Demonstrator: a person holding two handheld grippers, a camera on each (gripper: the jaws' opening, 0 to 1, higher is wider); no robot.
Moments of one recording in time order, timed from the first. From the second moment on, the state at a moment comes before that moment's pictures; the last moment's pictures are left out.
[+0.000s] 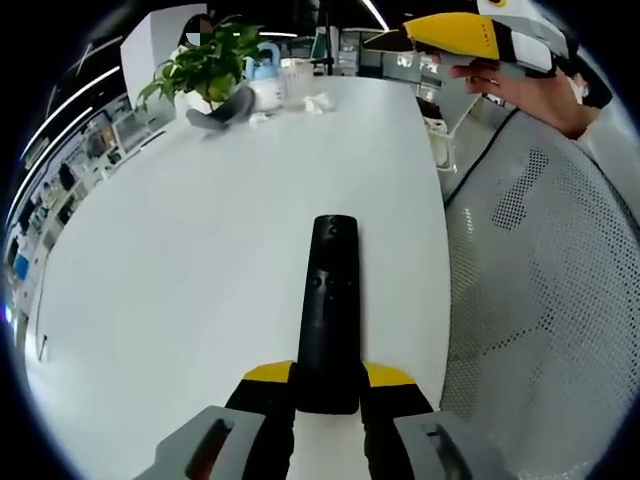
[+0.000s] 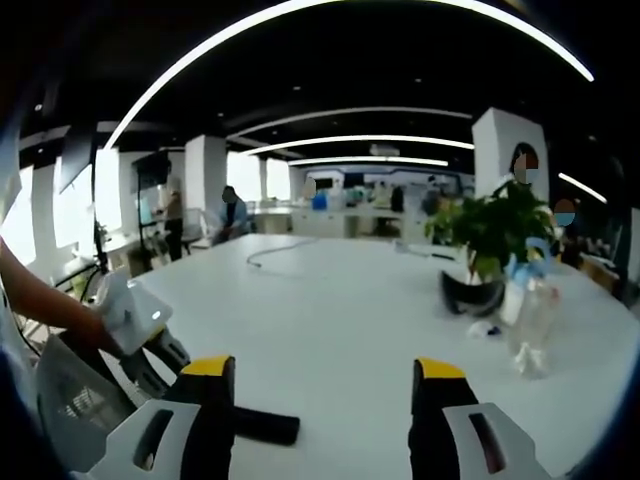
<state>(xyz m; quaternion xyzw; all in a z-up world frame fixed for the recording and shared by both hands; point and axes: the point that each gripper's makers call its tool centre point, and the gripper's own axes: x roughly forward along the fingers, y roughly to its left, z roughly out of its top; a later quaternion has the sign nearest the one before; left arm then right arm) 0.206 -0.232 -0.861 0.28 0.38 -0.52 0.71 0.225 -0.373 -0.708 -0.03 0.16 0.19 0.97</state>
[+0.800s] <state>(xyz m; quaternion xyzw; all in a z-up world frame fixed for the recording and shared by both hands) 0.223 -0.232 -0.861 0.30 0.39 -0.54 0.69 0.225 -0.373 -0.709 -0.03 0.16 0.19 0.97</state>
